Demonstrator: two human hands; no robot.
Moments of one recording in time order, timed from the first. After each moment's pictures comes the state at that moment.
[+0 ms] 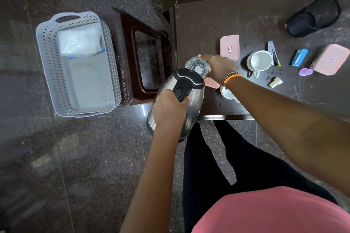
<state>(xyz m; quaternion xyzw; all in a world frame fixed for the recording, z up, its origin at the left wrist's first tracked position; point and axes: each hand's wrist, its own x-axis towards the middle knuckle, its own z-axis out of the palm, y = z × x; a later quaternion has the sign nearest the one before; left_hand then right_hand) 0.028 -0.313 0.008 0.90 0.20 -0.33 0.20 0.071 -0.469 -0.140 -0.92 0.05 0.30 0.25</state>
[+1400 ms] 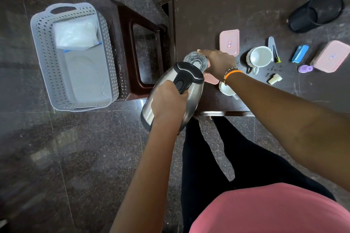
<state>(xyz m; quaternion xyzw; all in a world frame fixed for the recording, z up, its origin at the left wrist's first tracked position) 0.033 -0.320 0.003 0.92 0.16 -0.32 0.17 0.070 -0.472 -0.144 -0.92 0.05 0.30 0.25</state>
